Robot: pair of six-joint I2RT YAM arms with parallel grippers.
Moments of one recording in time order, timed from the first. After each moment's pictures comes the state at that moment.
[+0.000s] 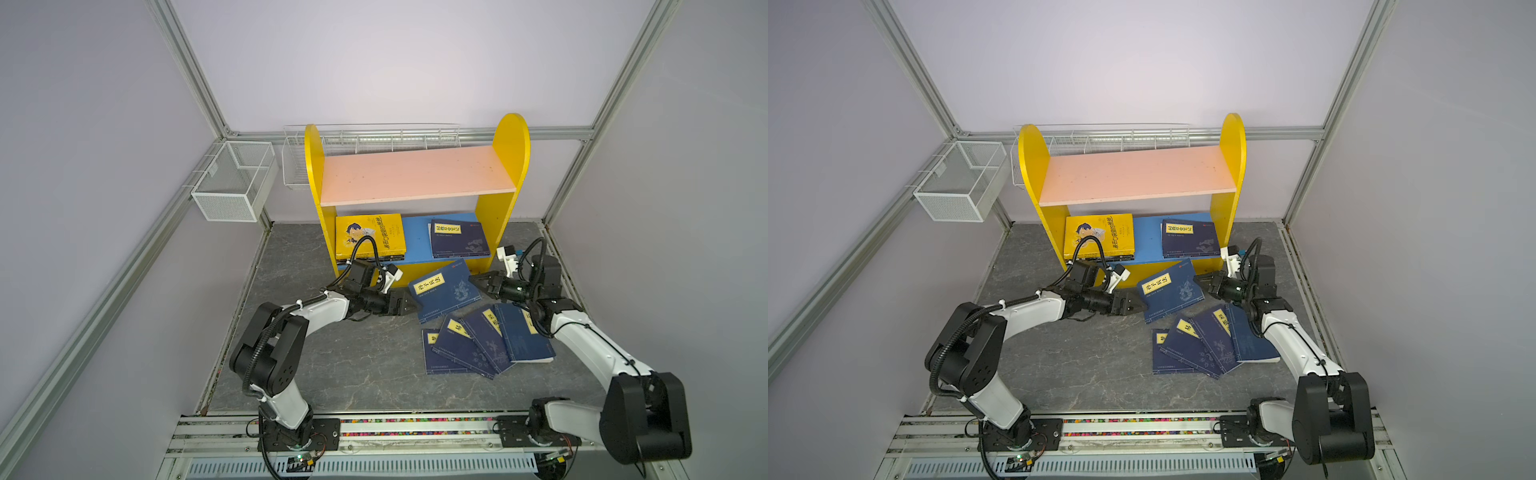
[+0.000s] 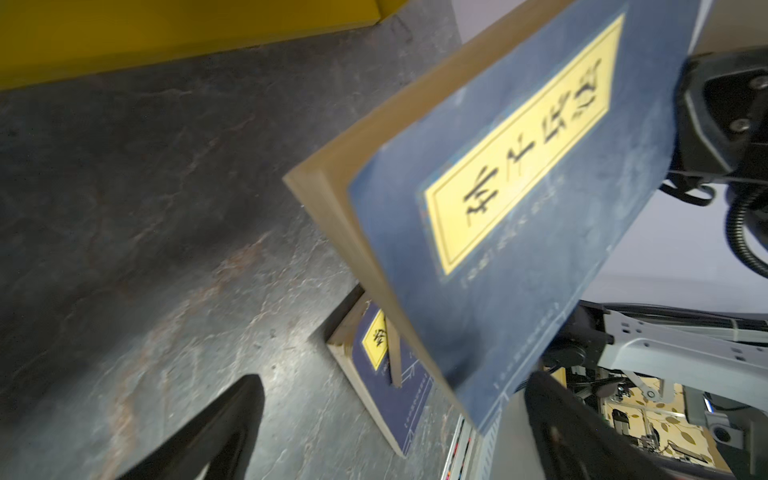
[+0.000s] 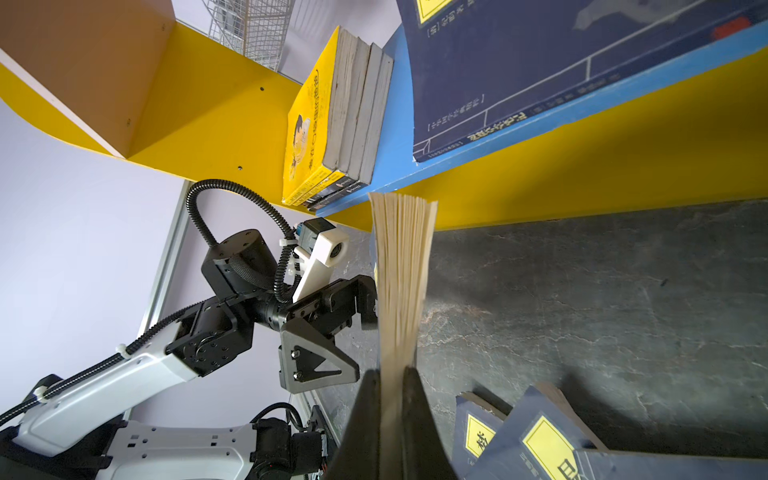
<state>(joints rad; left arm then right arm) -0.51 1.69 0.93 -0.02 0.90 -0.43 0.09 1.25 0.75 0.01 -0.87 0.71</state>
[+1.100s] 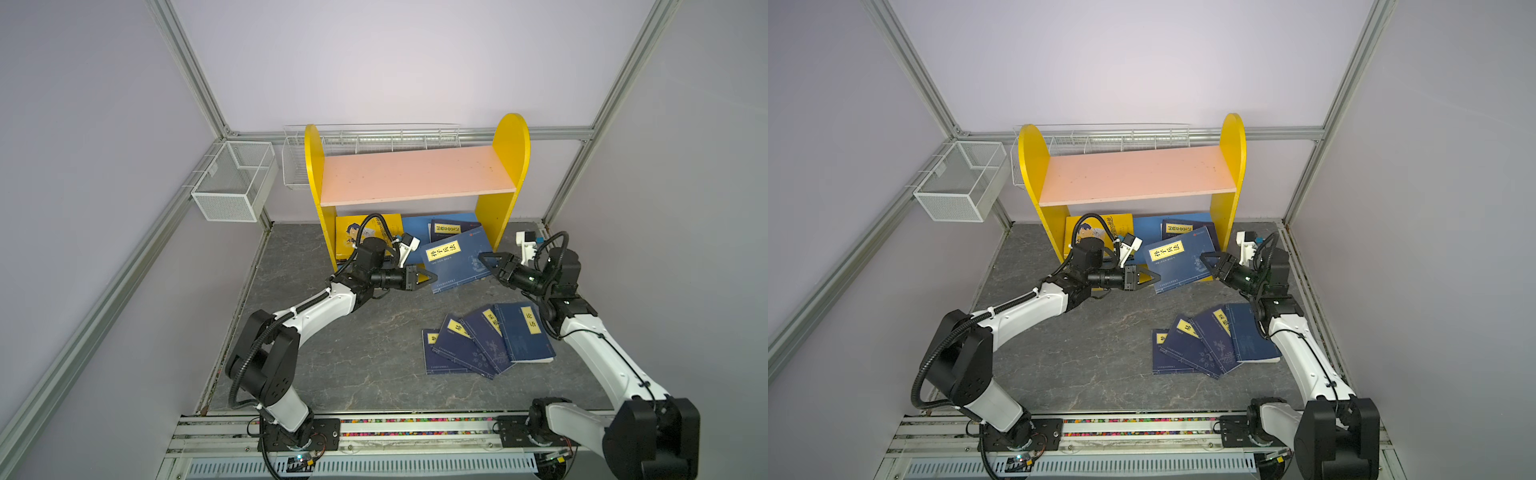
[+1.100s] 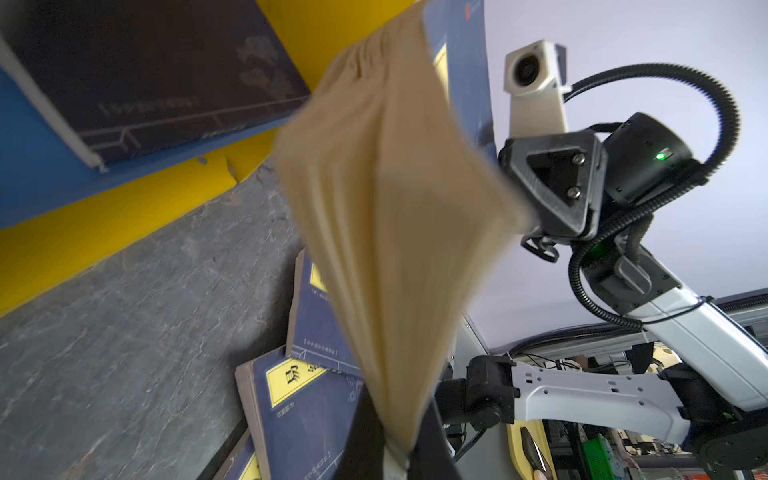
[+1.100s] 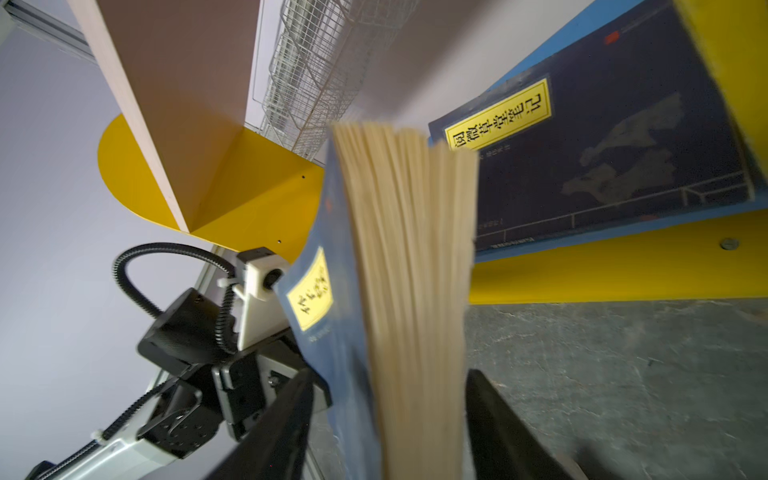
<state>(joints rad) -0.62 1.62 1.12 0.19 0.84 -0.64 0.05 1.13 0.80 0.03 -0.74 0.78</state>
